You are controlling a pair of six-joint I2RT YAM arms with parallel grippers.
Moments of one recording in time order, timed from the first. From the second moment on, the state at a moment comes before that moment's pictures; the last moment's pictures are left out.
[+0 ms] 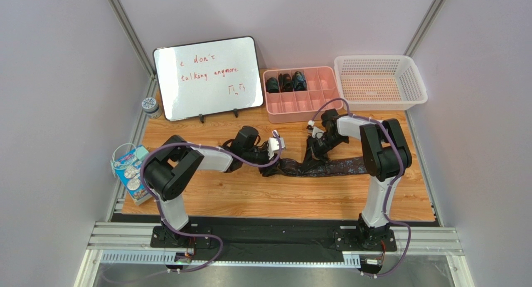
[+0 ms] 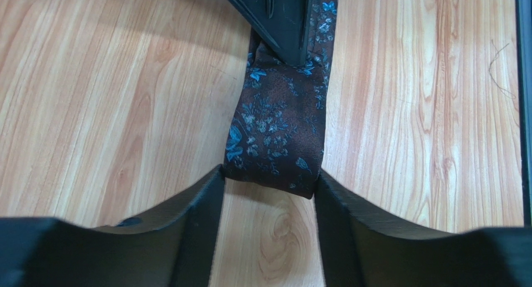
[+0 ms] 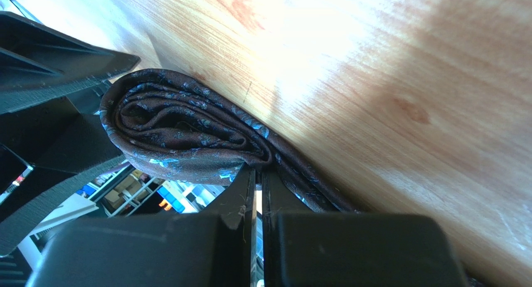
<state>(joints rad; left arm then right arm) -0.69 1.79 0.78 0.39 0.69 0.32 0.25 1.97 1.15 -0.75 -0.72 0.18</state>
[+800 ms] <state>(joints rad) -0.83 1.93 0.96 0.41 0.70 0.29 0.25 1.97 1.15 -0.76 -0.72 0.18</state>
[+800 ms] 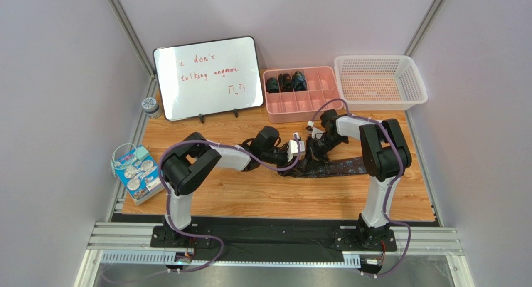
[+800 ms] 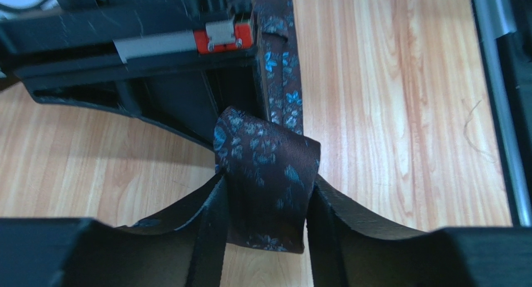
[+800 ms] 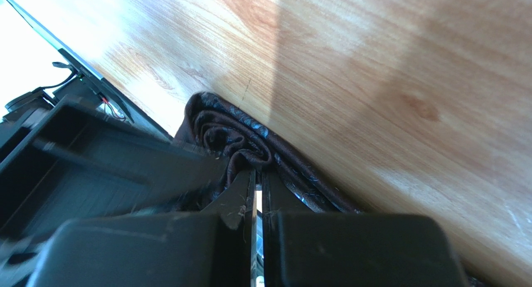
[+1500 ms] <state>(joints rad) -0.87 1.94 1.07 0.15 0.54 0.46 0.21 1.91 1.13 -0.76 -0.69 0.18</state>
